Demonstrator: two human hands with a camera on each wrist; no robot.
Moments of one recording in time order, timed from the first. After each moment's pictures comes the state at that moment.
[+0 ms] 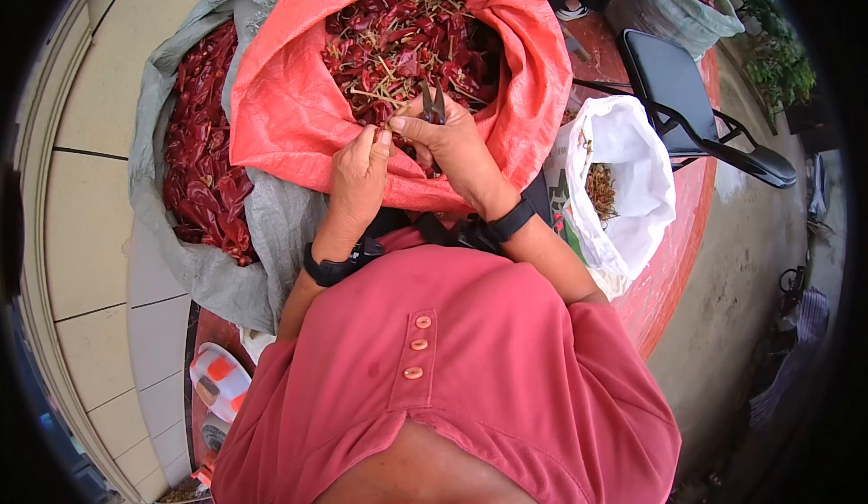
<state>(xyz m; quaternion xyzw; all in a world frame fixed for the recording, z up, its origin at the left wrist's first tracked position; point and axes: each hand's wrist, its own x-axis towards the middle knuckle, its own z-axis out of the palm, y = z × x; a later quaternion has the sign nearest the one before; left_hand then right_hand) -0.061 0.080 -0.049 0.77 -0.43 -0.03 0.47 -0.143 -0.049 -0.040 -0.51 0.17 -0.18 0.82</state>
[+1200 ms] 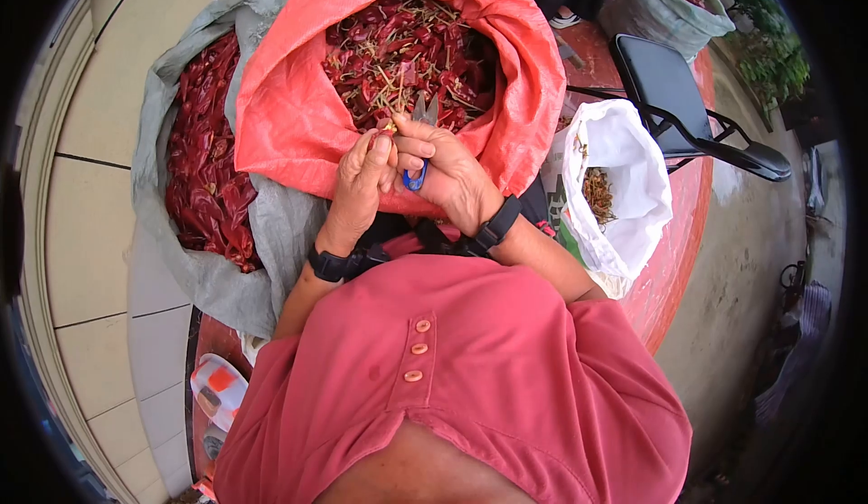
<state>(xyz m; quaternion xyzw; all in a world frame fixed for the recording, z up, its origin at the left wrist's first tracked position) -0.061 0.084 -0.048 0.55 -0.34 -0.31 0.69 -0.134 -0.044 -0.053 -0.04 0.04 0.02 1.00</state>
